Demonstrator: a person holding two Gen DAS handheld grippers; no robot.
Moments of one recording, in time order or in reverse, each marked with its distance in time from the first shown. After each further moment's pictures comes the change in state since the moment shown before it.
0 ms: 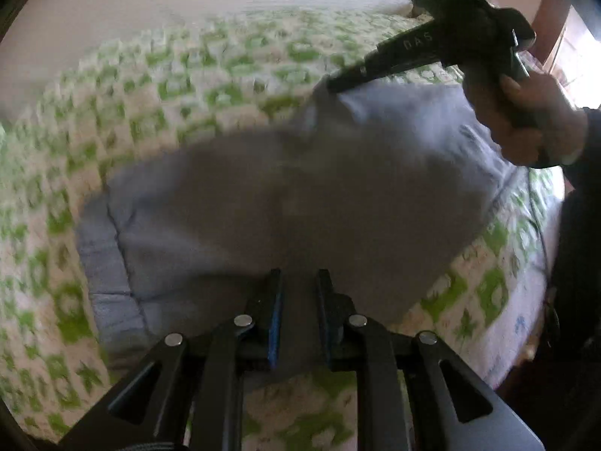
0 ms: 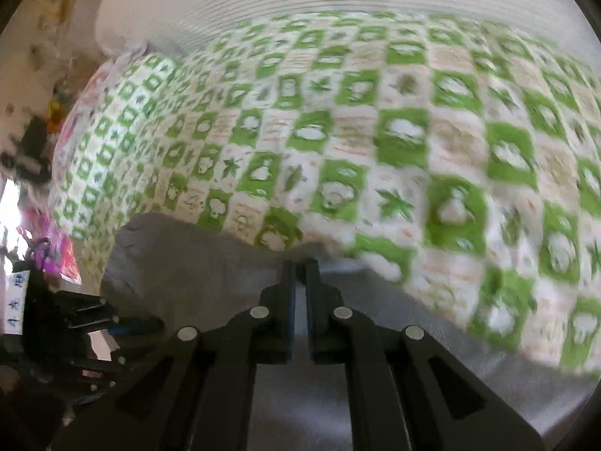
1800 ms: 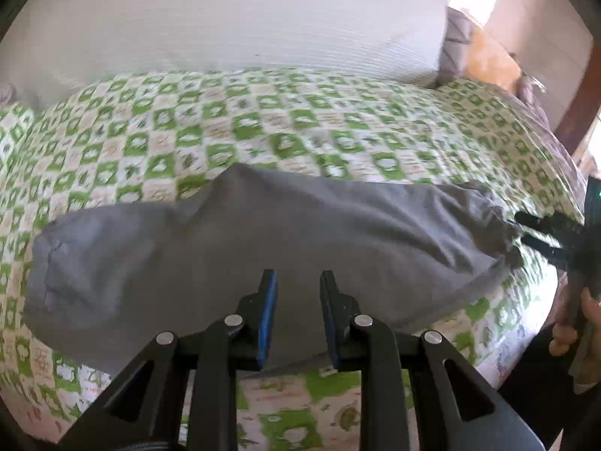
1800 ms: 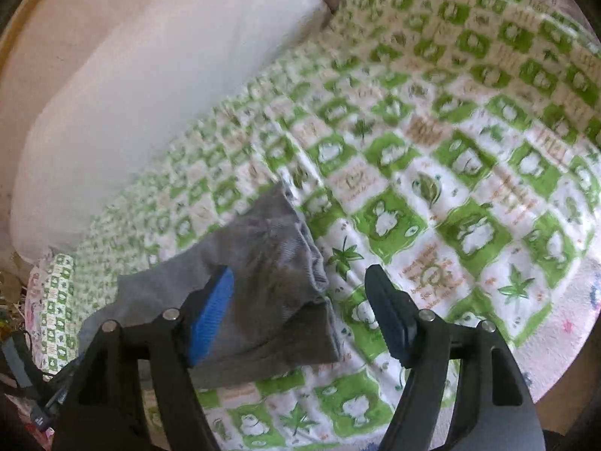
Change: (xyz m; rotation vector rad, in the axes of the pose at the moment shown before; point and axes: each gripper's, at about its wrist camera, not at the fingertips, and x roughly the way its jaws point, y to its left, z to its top) left arm 0.006 -0.129 0.065 -0.244 -0.173 0.166; right arm -0.237 -0.200 -0.238 0.739 -0.371 -0.303
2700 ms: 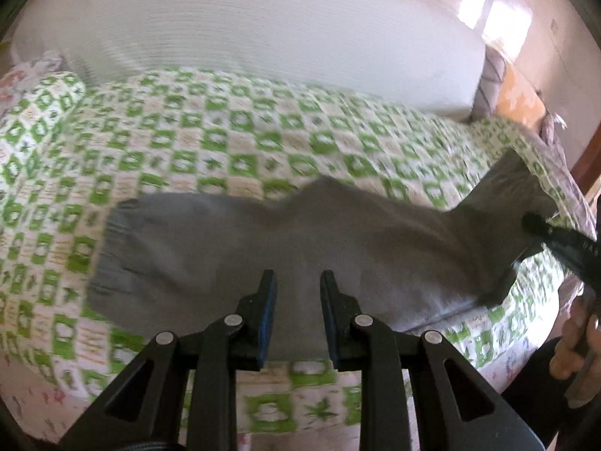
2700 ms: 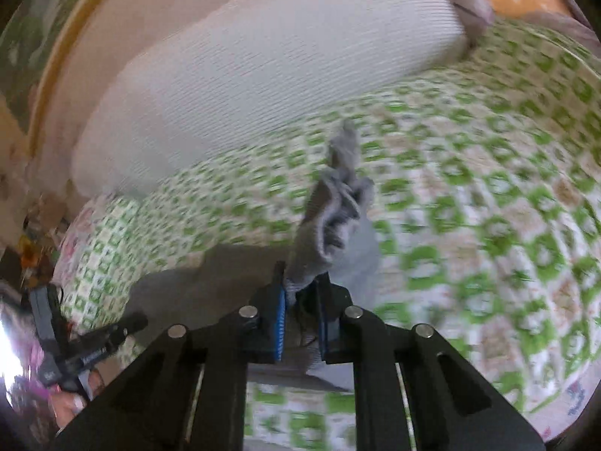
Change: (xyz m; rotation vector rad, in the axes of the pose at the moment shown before) left arm -0.046 0.067 -0.009 -0.118 -0.057 0.048; right arm -0.013 0.152 -0.038 -0.331 -0.050 0.275
